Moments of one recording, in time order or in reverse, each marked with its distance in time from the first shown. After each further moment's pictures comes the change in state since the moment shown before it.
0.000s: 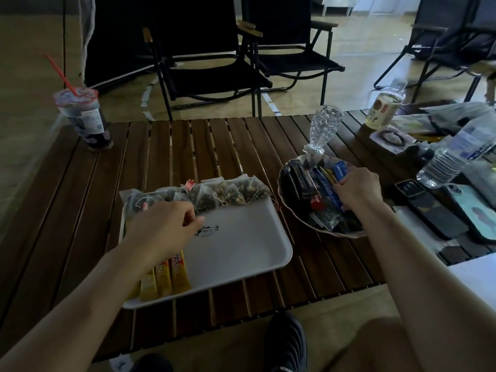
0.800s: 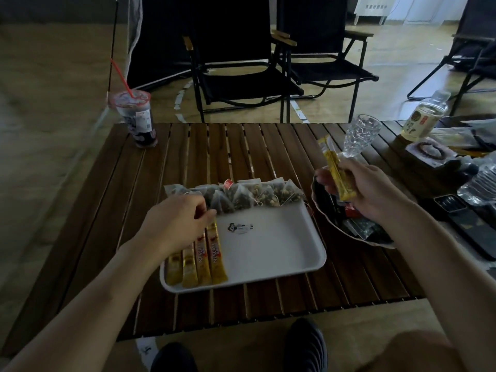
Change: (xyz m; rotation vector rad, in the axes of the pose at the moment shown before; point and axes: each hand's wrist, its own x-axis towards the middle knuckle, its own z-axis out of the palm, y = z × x) left_hand -0.019 -0.046 -0.018 -0.063 0.007 -0.037; right_hand -0.064 -0.067 -0.023 1.231 -0.611 -0.059
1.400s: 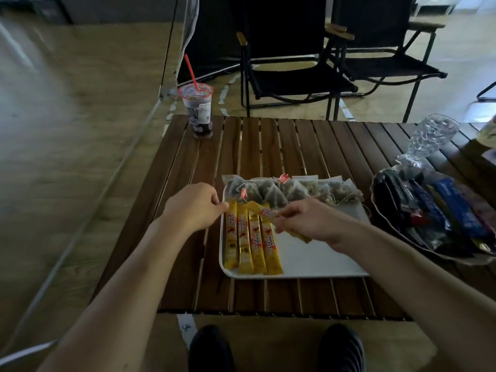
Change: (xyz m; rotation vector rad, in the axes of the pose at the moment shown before) left_hand -0.010 -0.062 -0.018 -0.025 -0.065 -0.323; right_hand -0.048 0.063 0.159 -0.853 -0.451 0.112
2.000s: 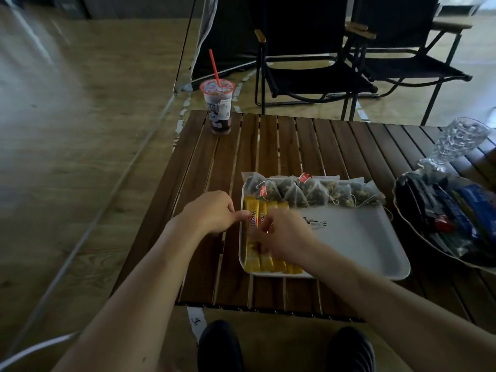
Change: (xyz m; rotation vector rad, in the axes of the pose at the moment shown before) left_hand 0.002 -0.019 0.010 -0.041 -0.243 0.009; right_hand 0.019 -0.020 0.077 -0.418 0.154 -0.172
